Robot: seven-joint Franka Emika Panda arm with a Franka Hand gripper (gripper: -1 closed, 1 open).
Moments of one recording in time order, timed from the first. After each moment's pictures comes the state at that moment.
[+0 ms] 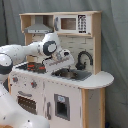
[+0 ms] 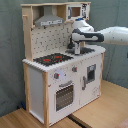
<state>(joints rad) -1.47 -0.82 1.45 -1.77 0.65 1.83 -0.06</state>
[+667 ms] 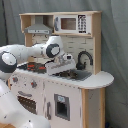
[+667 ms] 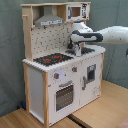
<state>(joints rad) -1.53 -0.78 1.53 -1.77 0.65 1.81 -0.17</state>
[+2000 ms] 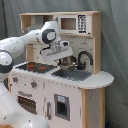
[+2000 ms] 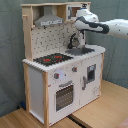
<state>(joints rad) -1.44 -0.77 1.34 -1.66 0.61 1.60 -0.18</state>
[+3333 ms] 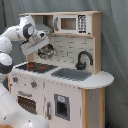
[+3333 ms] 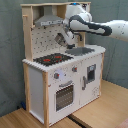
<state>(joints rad) -1.42 -0.77 1.49 -1.37 0.61 1.69 -0.10</state>
